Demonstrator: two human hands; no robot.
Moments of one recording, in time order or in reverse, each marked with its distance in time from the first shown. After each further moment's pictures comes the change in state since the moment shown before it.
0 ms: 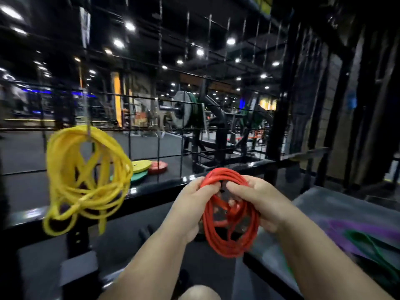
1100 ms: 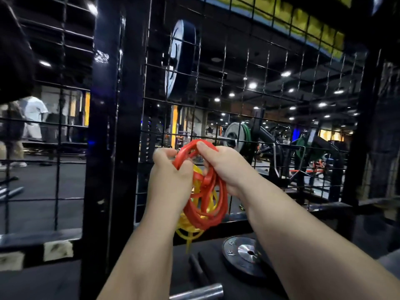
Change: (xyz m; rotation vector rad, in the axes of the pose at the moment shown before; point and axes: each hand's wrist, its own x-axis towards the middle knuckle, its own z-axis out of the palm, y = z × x) left_hand -0.054 0.140 -0.127 0.653 0.840 0.370; right_hand 0.086 -0.083 0.209 -0.248 -0.122 -0.221
